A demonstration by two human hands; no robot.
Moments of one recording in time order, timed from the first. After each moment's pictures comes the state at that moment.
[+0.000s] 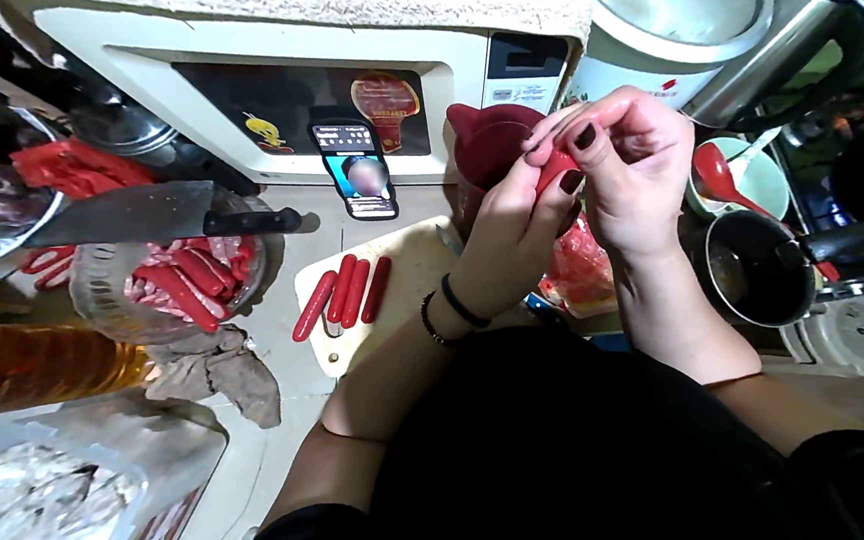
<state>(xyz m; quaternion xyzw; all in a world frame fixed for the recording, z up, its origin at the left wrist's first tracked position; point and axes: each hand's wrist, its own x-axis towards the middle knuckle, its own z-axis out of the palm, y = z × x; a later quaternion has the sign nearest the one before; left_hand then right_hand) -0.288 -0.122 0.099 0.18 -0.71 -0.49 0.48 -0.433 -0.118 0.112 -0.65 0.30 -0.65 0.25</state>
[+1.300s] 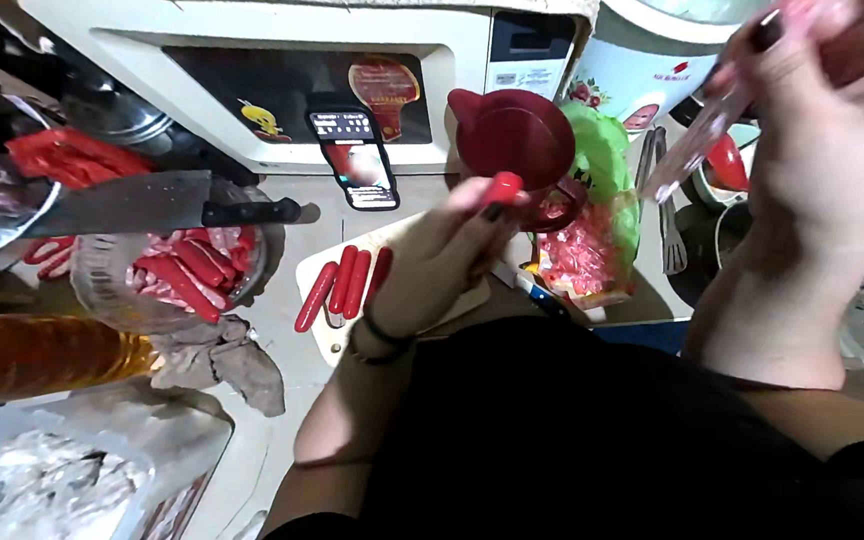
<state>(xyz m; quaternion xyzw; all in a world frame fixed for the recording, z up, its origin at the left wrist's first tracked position) -0.221 -0.120 0.090 0.21 -0.65 -0.64 0.34 -0.502 -0.085 0.166 -0.64 0.53 -0.54 0.12</state>
